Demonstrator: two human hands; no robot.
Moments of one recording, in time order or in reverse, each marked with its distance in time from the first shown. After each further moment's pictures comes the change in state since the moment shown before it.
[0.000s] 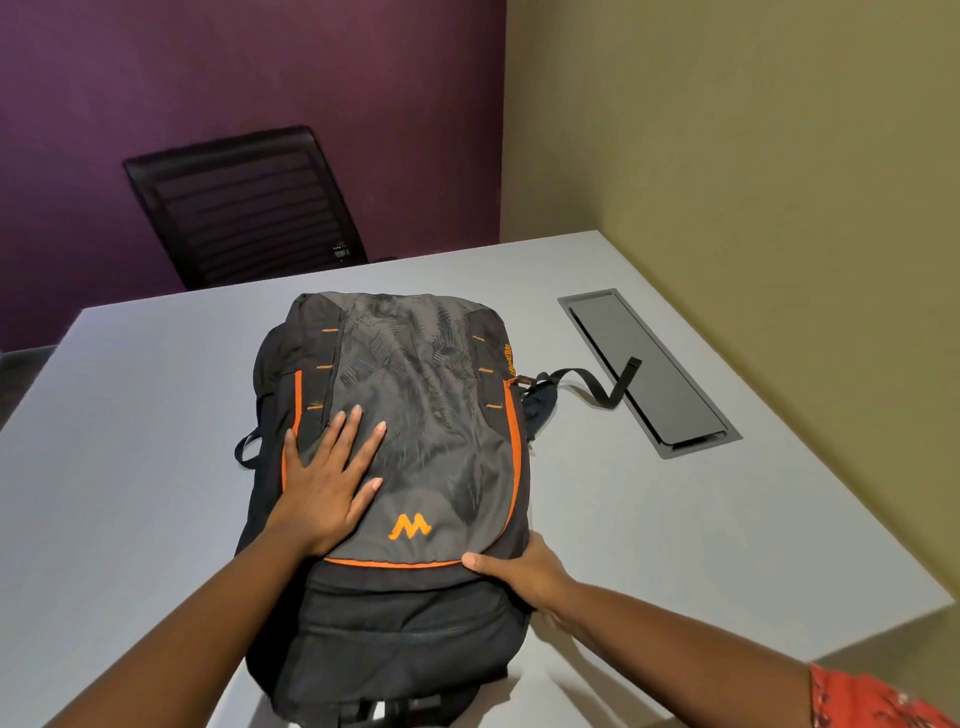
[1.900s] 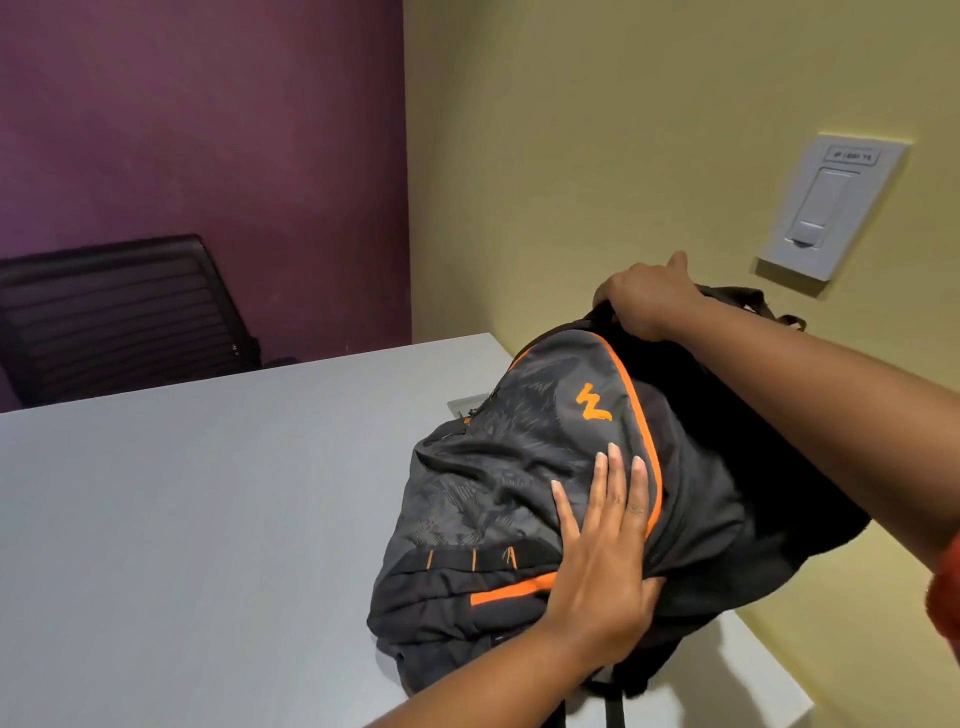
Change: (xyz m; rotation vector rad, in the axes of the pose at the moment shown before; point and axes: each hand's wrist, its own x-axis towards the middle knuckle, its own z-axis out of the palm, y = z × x) left_hand 0.070 0.364 -0.137 -0.735 0.151 0.532; right_hand -0.060 -0.275 -0.342 -1.547 0.823 -0.357
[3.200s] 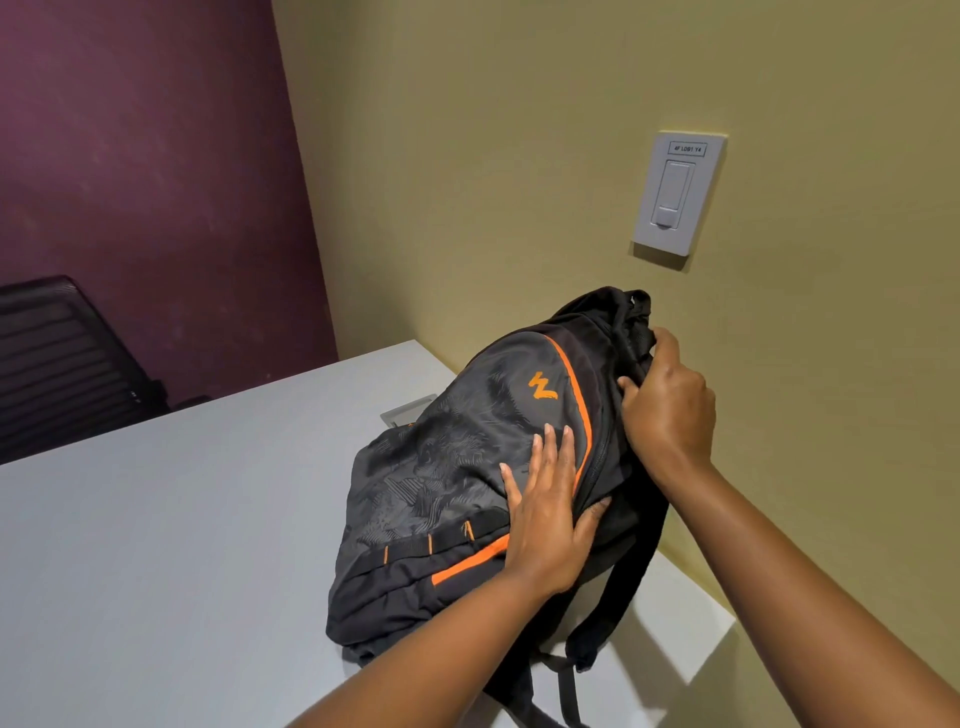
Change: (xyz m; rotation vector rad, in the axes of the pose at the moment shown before) left_hand 0.026 -0.007 0.019 -0.067 -0.016 -0.051; right_hand -0.146 -0.003 0.056 0.691 0.428 0.727
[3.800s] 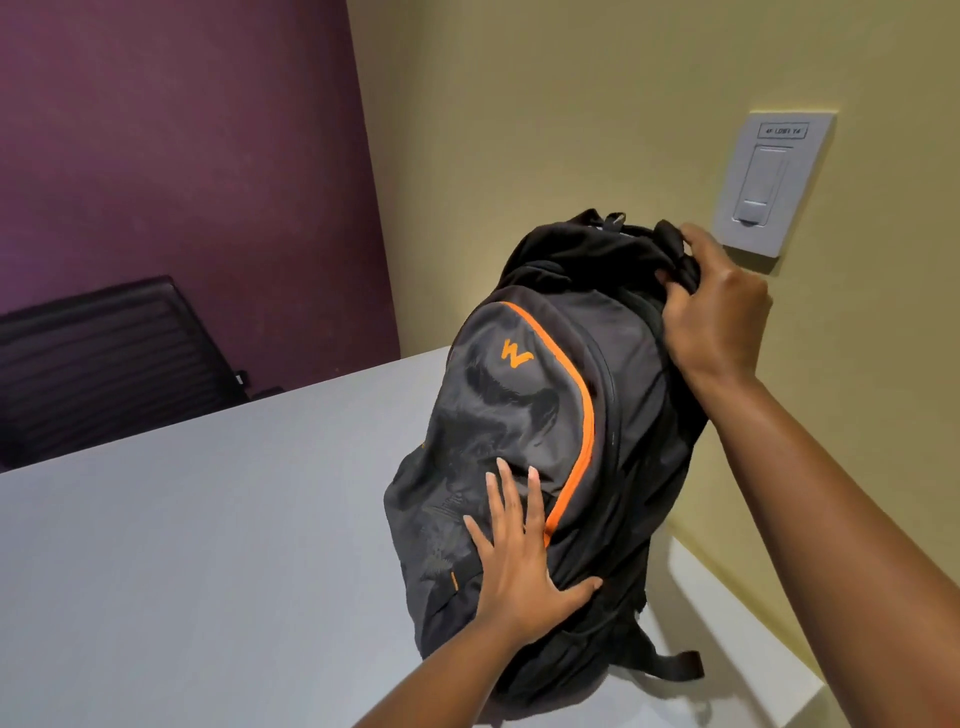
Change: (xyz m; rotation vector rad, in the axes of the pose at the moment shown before) left_hand -0.022 -0.062 -0.002 0.205 -0.002 -0.212; right_hand 0.076 -0.038 0.008 0.298 0.197 -0.258
